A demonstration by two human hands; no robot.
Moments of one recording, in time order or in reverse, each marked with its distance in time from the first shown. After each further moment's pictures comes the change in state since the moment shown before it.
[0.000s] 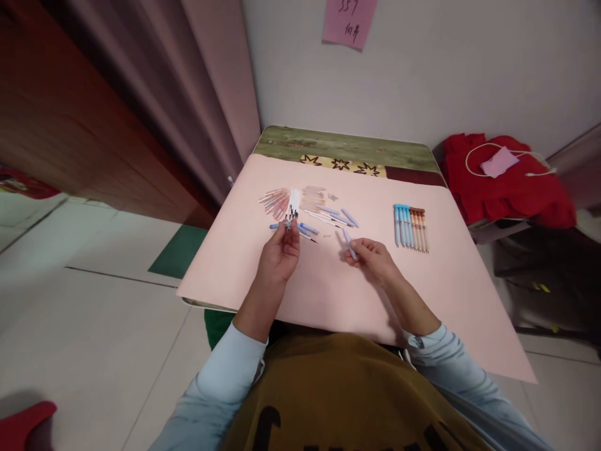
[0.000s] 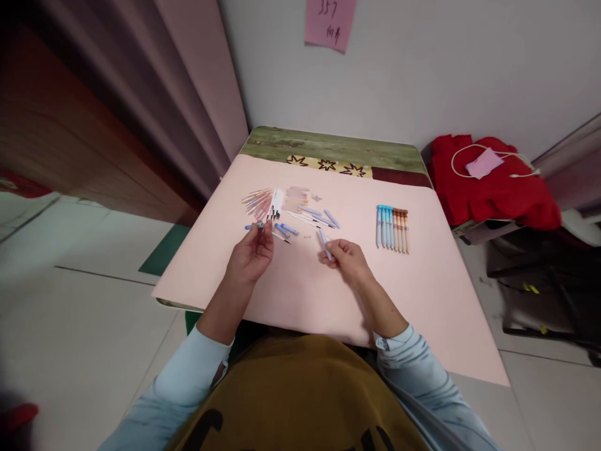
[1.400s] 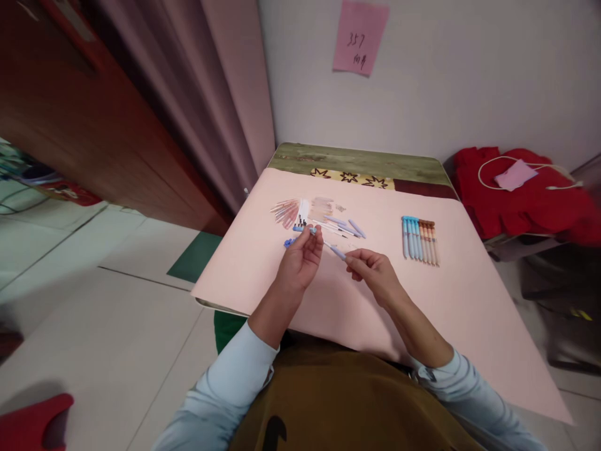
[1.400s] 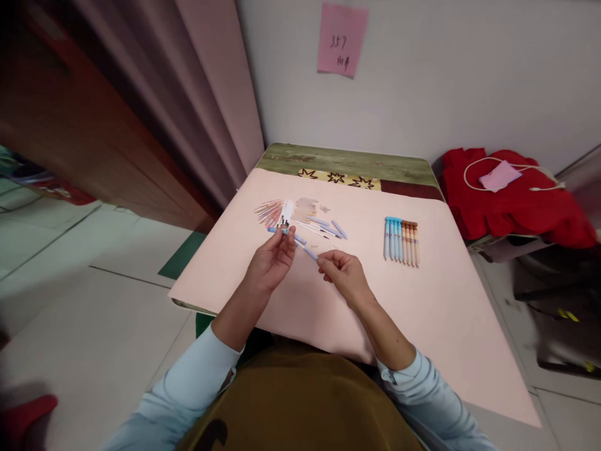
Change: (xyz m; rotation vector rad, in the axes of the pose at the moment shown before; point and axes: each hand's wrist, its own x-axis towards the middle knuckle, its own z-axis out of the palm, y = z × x) left_hand -0.018 -0.024 0.018 0.079 -0.107 -0.026; right_hand -0.028 -0.025 0.017 0.082 -0.096 -0.086
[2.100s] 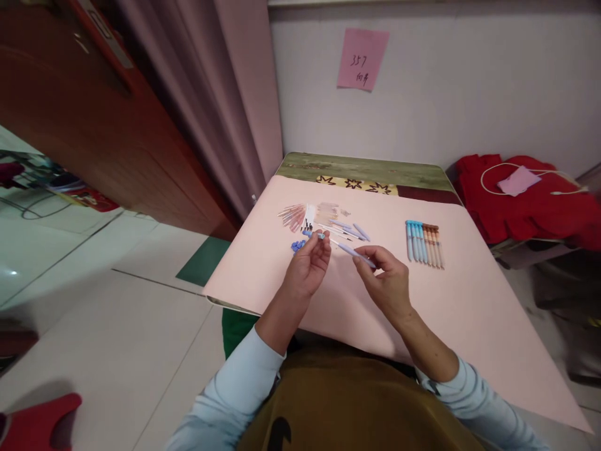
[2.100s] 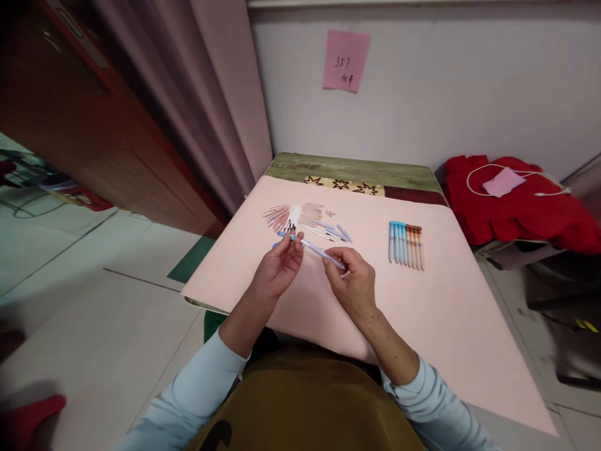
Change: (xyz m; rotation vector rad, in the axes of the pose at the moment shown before) left_hand -0.020 -0.001 -0.004 0.052 -0.029 -0.016; right_hand -0.024 -0.006 0.011 -0.501 0.341 -0.617
